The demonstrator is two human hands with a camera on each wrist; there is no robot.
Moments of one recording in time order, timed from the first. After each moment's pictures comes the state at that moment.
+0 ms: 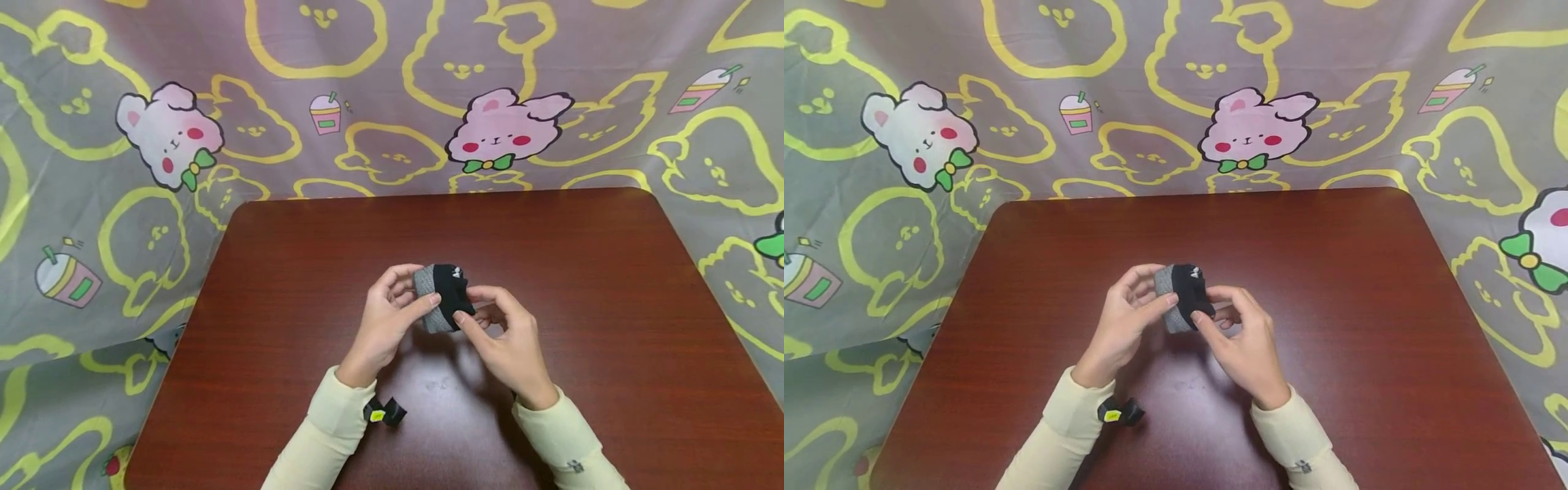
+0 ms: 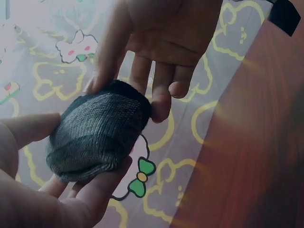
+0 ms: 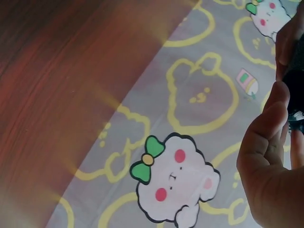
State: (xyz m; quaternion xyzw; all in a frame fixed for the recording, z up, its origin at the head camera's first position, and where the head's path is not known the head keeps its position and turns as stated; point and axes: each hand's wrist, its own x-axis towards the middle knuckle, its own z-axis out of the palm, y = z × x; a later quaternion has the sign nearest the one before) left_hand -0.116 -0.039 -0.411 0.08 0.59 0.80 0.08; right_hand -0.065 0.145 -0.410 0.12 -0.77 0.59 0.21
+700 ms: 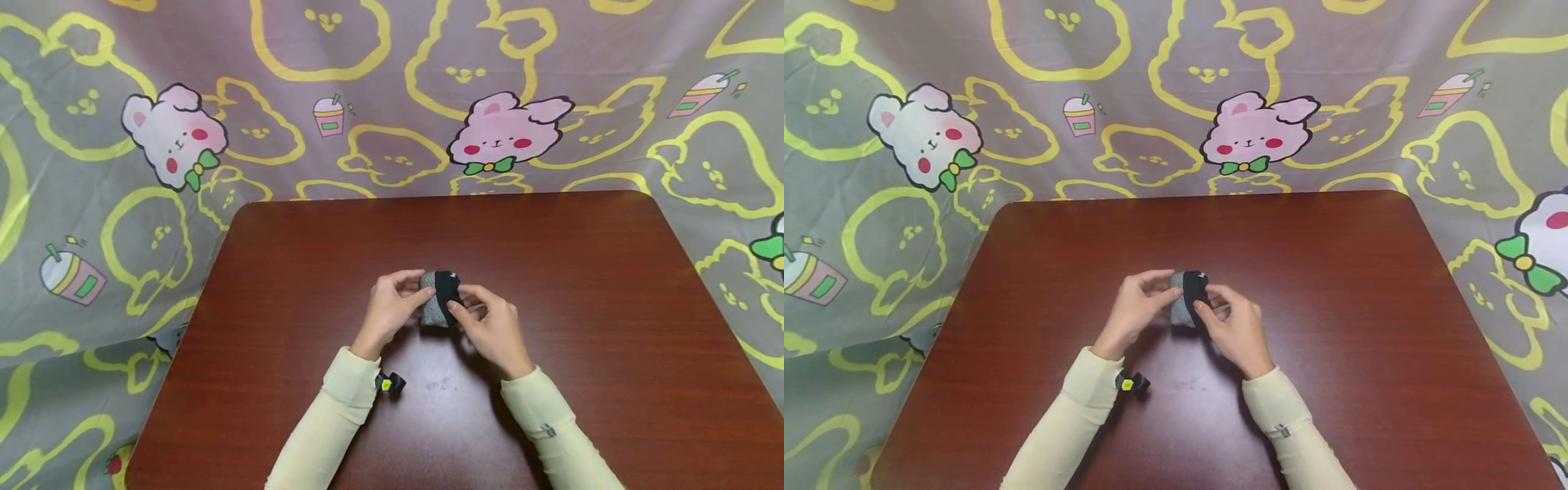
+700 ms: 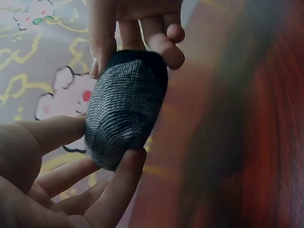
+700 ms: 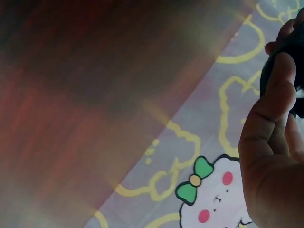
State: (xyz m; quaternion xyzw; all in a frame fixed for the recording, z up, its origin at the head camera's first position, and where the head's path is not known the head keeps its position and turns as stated) left_hand -0.152 -0.040 -0.453 0.03 0.76 0.64 0.08; right_hand -0.103 0.149 -0.469 0.04 -0.86 0.50 0.11
